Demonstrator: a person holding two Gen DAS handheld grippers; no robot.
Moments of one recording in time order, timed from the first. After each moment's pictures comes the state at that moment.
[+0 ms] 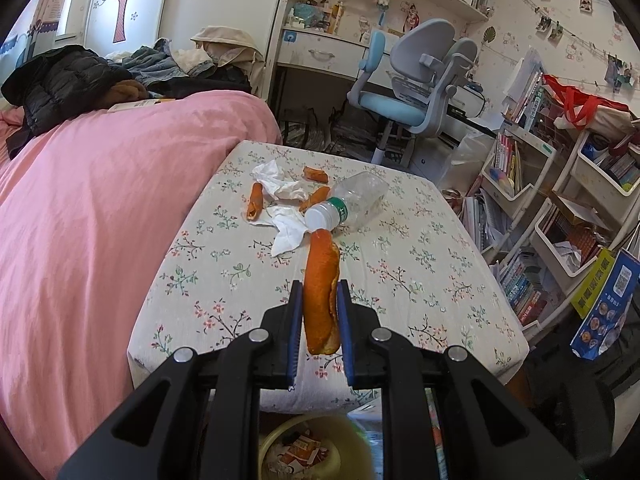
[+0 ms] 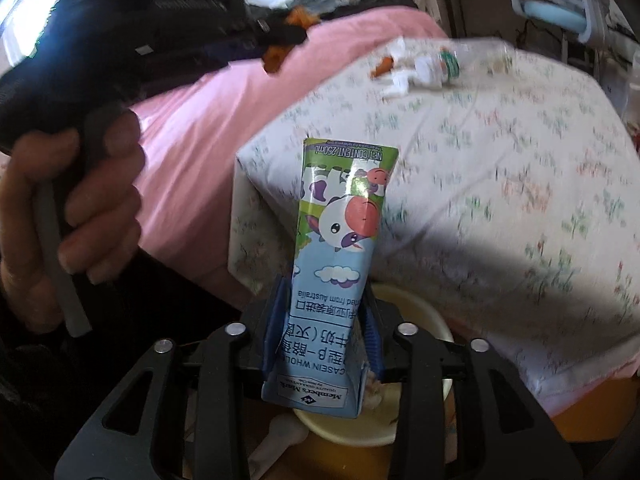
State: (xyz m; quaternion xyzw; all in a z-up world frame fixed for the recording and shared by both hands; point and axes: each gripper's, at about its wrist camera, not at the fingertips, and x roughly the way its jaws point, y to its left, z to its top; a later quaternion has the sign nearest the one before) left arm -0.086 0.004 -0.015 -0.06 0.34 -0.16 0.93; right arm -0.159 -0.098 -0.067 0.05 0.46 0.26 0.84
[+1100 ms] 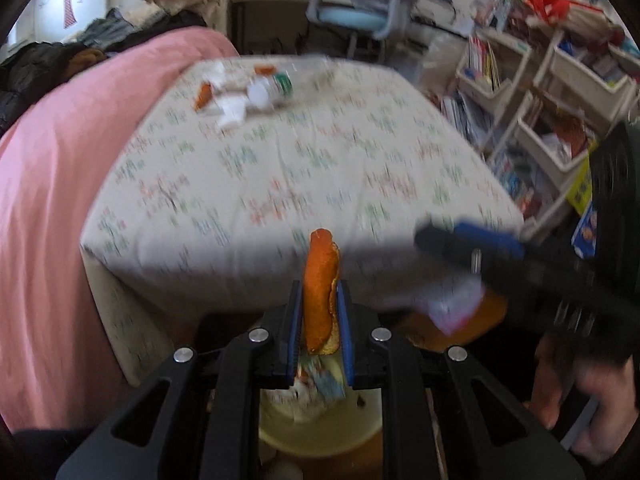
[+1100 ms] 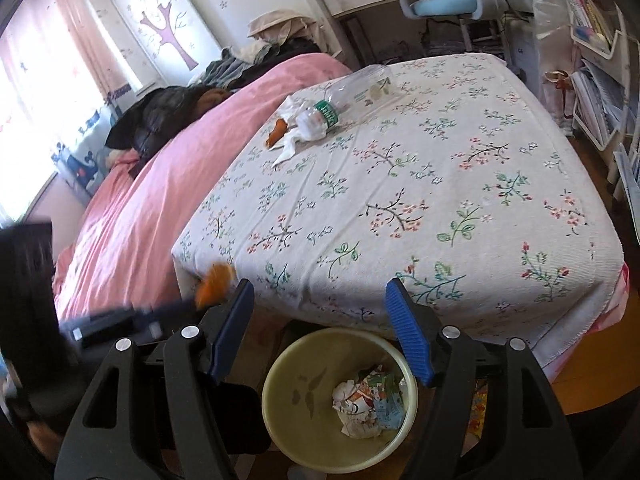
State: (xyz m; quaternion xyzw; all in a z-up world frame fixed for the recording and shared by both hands) left arm -0.159 -0.045 -0.077 0.02 0.46 -0.20 0.86; right arm -0.150 -0.182 -0.045 0.18 0.40 0.14 0.89
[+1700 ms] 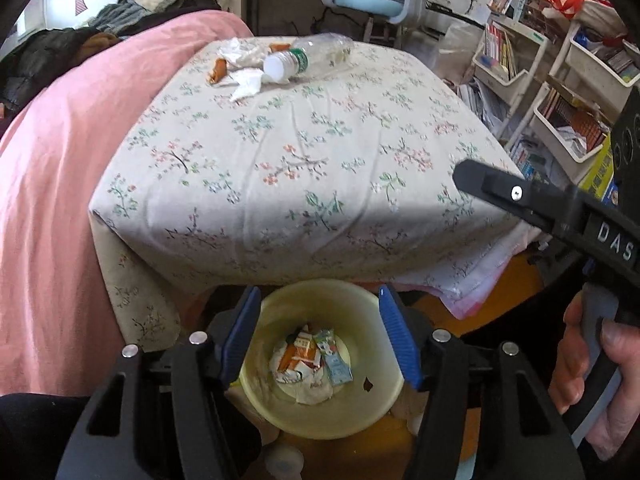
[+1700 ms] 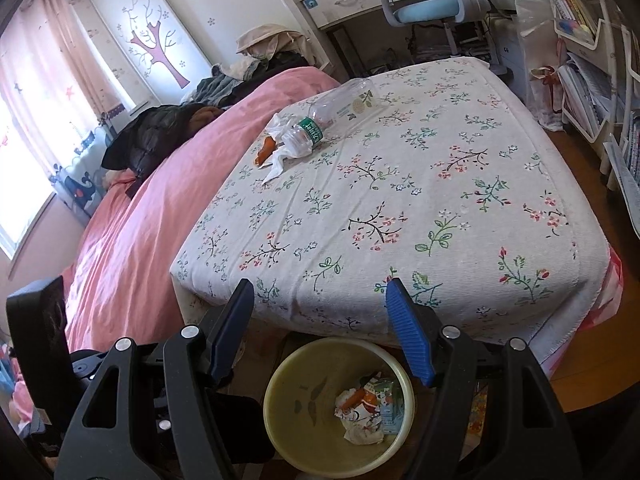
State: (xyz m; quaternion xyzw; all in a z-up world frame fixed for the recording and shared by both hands) left arm -0.168 -0.039 -0.083 0.02 0.47 -0.17 0.87; right arm -0.153 -0.194 -0.041 0.19 0.39 0.12 0.89
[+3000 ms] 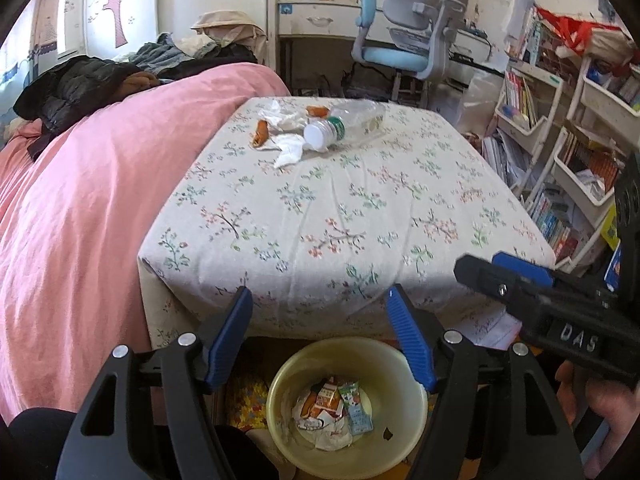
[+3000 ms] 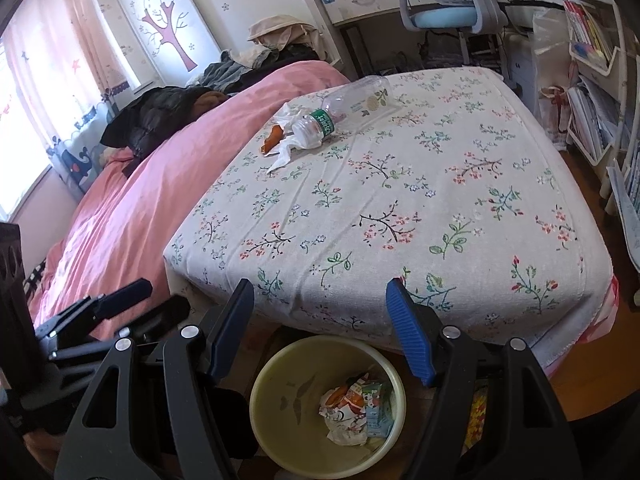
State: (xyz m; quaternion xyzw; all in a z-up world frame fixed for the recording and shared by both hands) left arm -0.167 -0.025 -0.059 0.01 0.38 -0.11 0.92; right arm -0.150 -0.175 -0.043 0.14 0.39 0.13 0.90
